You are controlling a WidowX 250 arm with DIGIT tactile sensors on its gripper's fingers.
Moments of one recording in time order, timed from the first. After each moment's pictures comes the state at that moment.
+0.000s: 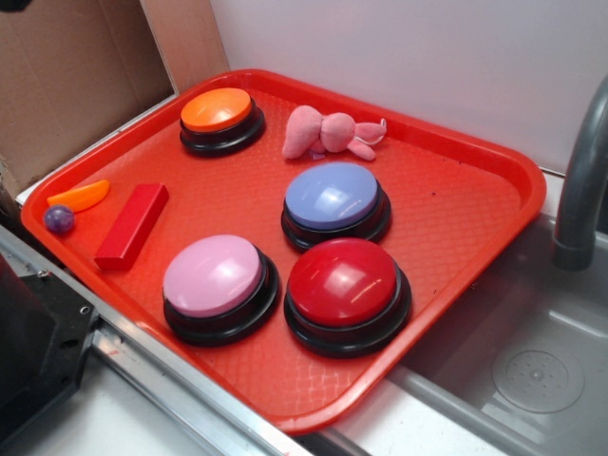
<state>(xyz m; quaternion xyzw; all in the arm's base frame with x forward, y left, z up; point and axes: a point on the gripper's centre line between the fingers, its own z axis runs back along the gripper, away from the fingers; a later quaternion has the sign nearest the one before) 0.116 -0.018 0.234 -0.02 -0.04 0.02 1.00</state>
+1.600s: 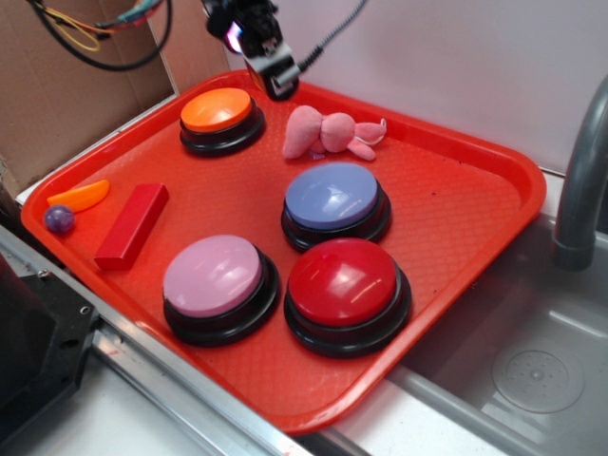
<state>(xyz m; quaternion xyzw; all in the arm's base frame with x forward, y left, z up) 0.297 0.001 0.091 0.05 -0.10 -0.15 0.98</state>
